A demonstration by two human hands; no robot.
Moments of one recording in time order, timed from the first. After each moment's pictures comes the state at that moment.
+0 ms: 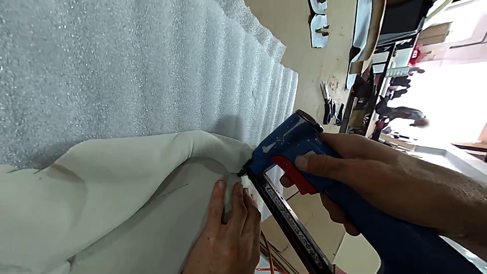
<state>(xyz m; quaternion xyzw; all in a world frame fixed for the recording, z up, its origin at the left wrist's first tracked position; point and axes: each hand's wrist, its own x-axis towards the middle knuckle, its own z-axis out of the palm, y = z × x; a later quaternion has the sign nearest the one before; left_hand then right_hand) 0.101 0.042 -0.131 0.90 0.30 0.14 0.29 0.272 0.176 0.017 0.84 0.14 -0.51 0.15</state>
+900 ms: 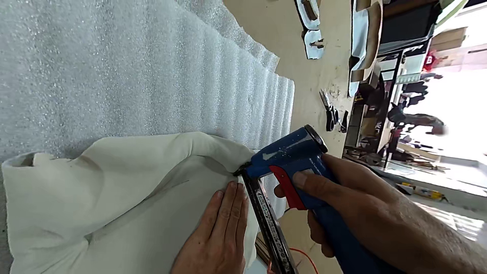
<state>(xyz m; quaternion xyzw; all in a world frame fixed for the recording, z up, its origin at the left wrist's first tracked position) 0.087 0.039 -0.131 0.90 0.33 0.12 0.26 0.255 0.137 0.025 0.85 0.20 -0.48 0.02</state>
